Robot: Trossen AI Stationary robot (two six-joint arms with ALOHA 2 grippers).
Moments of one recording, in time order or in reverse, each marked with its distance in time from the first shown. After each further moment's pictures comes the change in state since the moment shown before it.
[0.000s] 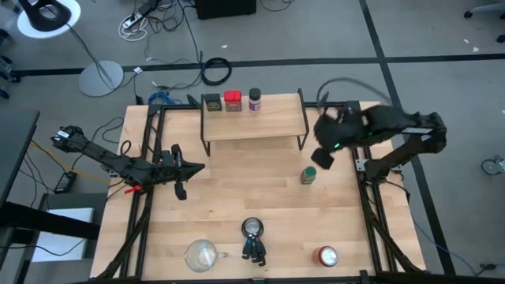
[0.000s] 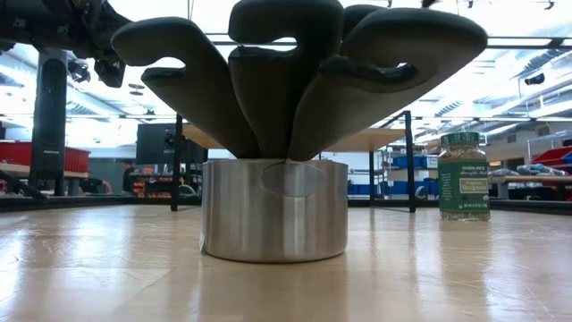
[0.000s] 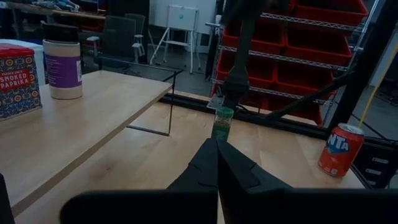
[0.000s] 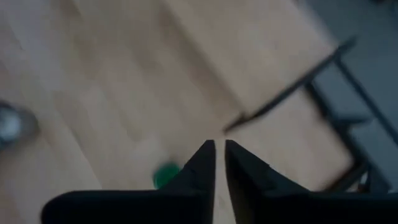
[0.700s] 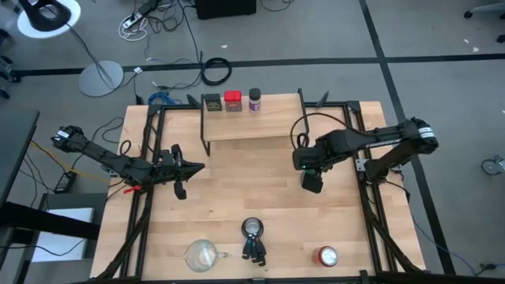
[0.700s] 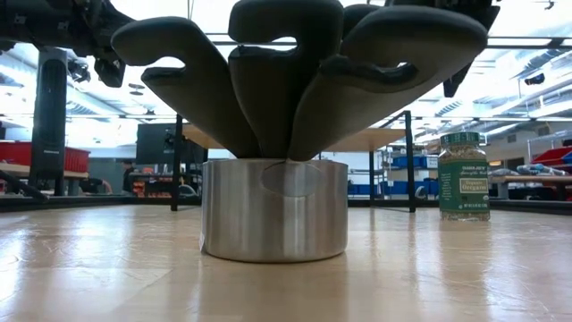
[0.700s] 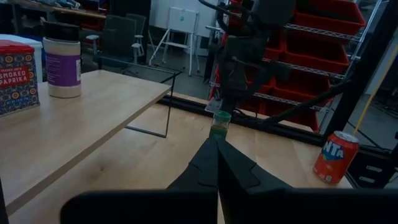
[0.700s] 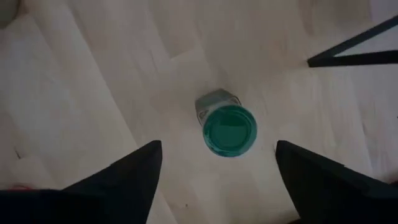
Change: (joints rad) left arm 0.000 0.000 0.000 0.016 -0.001 -0.028; right arm -0.012 0.088 -0.389 0.217 -0.339 -0.104
